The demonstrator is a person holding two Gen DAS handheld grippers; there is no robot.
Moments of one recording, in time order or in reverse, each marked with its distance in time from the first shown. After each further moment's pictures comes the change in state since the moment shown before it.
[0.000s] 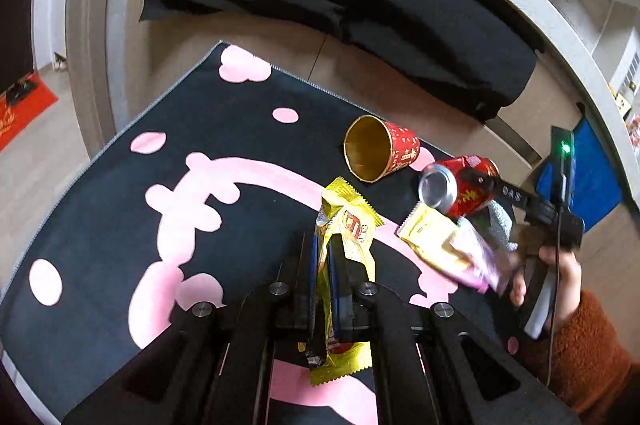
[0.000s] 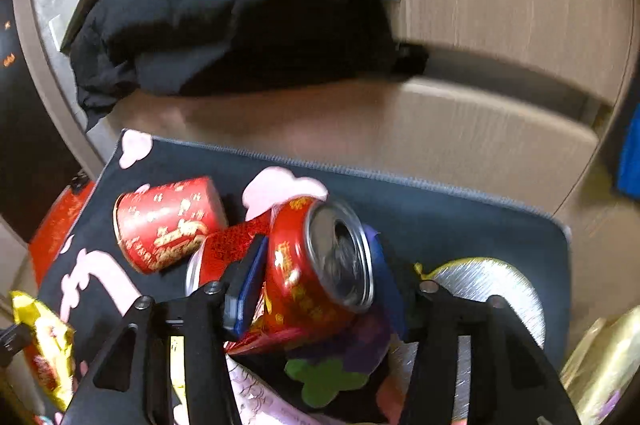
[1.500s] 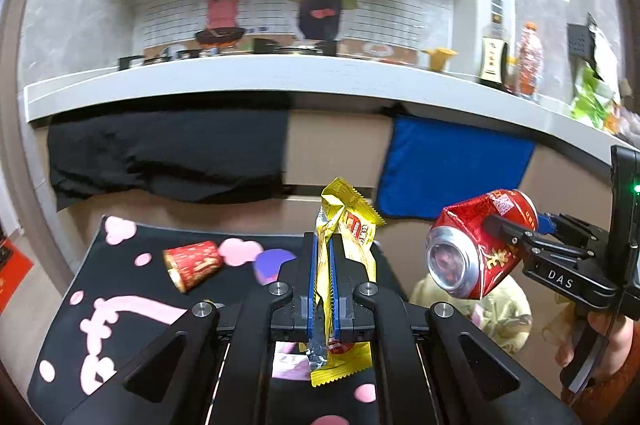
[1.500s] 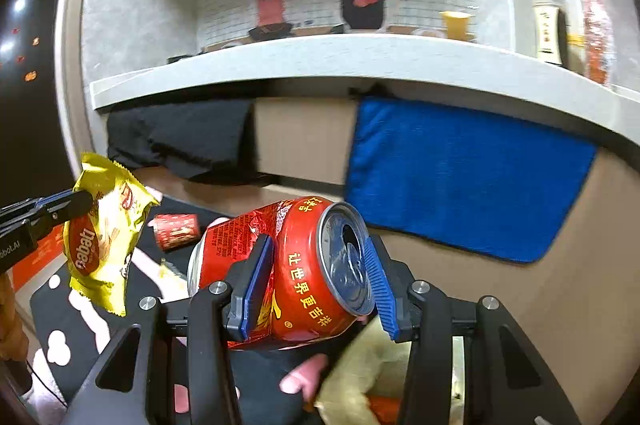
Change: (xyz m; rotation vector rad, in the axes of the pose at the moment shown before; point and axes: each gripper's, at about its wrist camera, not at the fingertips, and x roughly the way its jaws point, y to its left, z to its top) left arm -0.093 -0.284 -0.029 0.458 -0.296 -0.109; right arm -0.291 -0.115 -0.074 -0.057 -0.363 -0.122
